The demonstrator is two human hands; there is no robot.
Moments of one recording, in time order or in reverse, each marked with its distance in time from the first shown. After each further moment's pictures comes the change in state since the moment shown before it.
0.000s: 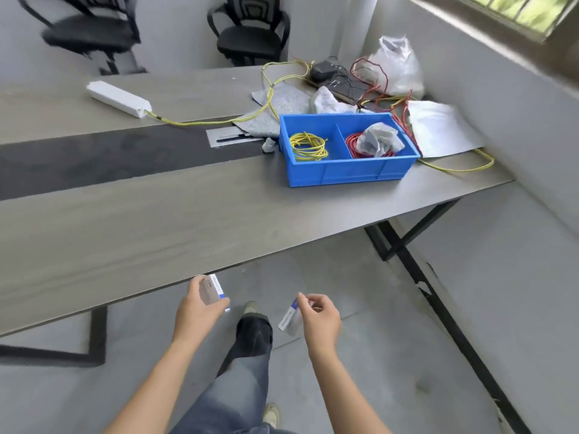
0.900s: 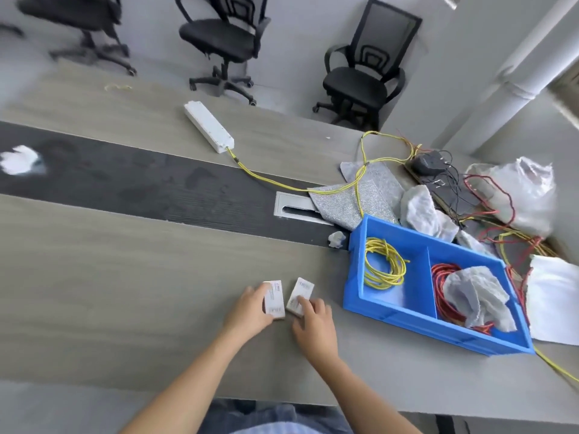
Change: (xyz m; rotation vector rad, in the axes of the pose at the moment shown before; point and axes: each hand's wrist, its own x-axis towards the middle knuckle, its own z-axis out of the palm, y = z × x) left_hand 0.194 0.107 0.022 0.258 -0.115 0.051; right_hand 0.170 -0.148 0.141 -1.104 -0.456 -0.819
